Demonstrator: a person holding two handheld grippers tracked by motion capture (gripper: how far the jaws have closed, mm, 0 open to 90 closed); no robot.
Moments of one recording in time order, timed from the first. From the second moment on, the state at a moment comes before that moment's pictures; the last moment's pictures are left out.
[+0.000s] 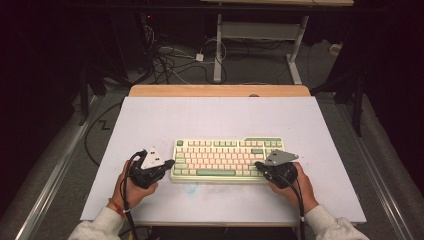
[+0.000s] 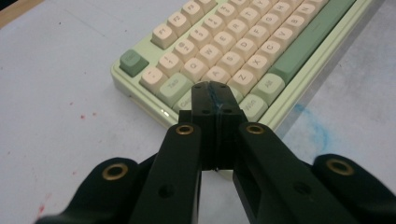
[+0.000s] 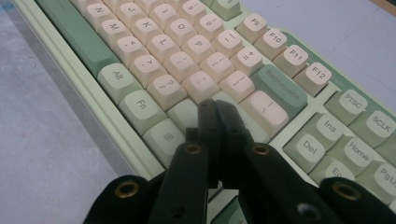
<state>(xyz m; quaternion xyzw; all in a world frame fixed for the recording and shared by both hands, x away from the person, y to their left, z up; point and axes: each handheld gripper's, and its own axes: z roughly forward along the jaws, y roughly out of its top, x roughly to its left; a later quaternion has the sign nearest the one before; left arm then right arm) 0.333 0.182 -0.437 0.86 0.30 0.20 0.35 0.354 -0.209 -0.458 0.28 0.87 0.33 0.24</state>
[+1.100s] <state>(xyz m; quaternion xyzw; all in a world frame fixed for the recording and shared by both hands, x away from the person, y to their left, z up) 0.387 0.093 -0.434 0.91 0.25 0.16 0.30 0.352 -0.209 -0.459 0.28 0.87 0.34 0.24</state>
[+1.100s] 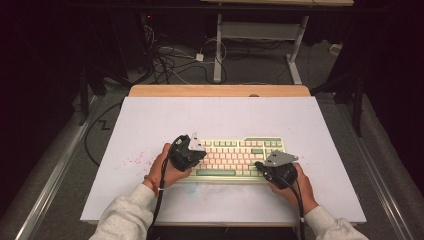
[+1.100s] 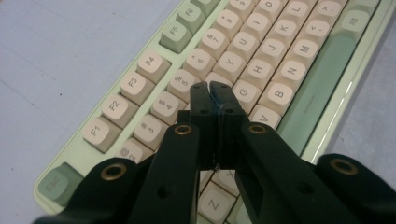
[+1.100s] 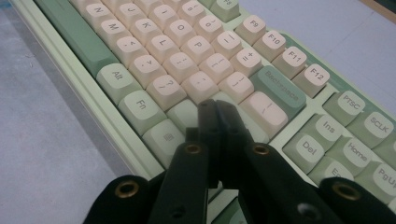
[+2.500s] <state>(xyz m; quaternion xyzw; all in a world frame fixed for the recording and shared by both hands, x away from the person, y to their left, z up) 0.369 0.107 -0.418 0.88 0.23 0.22 0.34 0.345 -0.211 -0.445 0.27 0.86 0.35 0.26</state>
